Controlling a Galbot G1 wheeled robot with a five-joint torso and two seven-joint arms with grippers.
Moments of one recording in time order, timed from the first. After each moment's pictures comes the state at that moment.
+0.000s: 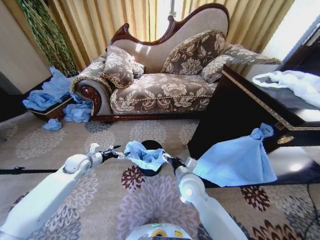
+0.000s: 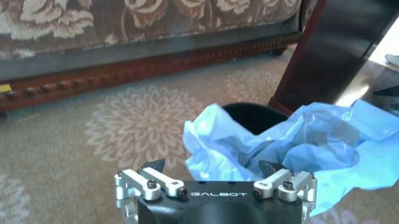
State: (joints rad) left arm 1.01 -0.67 -0.31 -1.64 -0.72 0.39 0.46; right arm -1.02 1.24 -0.10 2.03 1.04 -0.32 0.82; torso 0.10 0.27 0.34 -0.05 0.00
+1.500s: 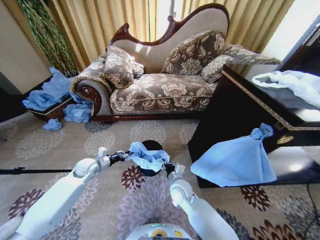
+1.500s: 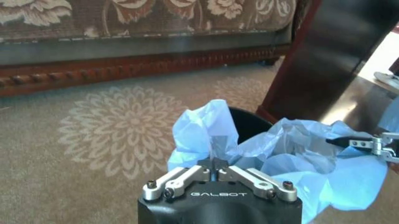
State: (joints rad) left arm 1.01 -0.77 -0.28 -1.67 -0.71 0.40 0.40; right arm -1.02 1.25 -0.17 1.83 0.79 -0.27 0.68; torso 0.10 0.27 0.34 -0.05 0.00
